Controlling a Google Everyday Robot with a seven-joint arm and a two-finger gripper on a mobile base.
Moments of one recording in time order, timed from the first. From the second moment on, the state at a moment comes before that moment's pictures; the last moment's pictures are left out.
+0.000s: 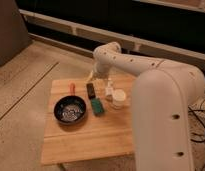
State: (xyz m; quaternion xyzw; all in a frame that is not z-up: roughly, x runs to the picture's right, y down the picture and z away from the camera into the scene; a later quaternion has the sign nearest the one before) arm -0.038 -0.032 0.886 -0.25 0.12 0.68 0.68
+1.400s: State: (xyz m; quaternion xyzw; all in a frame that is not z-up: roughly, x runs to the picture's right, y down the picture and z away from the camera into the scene) arm -0.072 0.004 0.995 -0.36 0.19 0.64 0.65
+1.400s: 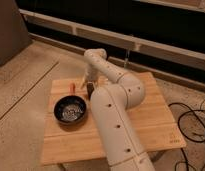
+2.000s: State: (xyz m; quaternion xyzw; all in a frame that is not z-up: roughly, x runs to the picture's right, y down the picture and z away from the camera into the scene) arm -0.073 0.018 1.007 -0.37 0.22 0.59 0.68
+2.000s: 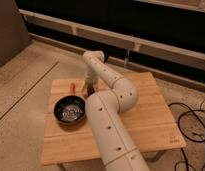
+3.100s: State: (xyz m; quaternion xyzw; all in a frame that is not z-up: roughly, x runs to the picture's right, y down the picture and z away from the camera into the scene) arm -0.034 -0.153 0.956 -0.17 0.15 0.56 0.80
